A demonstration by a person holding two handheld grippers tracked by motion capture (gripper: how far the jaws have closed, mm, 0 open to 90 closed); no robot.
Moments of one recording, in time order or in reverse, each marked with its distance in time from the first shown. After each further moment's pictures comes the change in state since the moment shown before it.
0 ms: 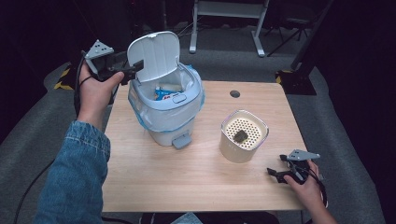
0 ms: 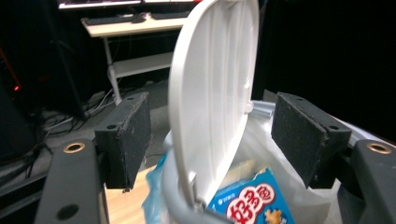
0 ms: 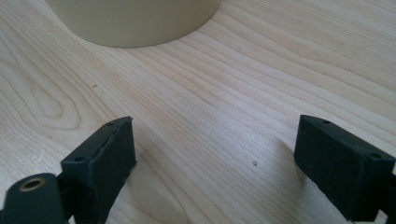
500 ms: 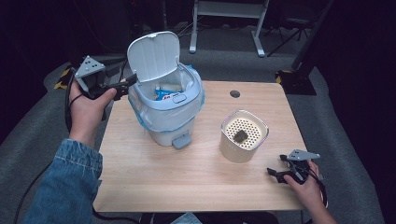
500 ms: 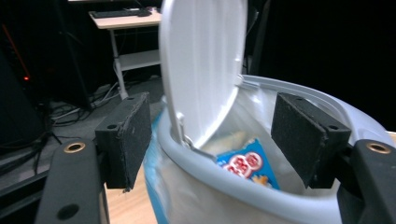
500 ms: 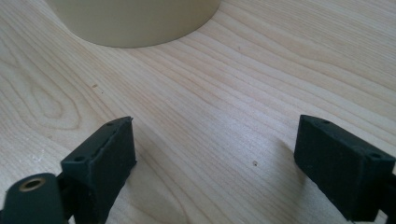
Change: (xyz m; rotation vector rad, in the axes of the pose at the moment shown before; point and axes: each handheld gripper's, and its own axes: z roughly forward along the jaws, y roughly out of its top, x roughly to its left) left arm -0.013 -0.021 -0.038 0.019 0.052 -0.018; right arm 0.000 0.000 0.000 0.000 0.000 0.000
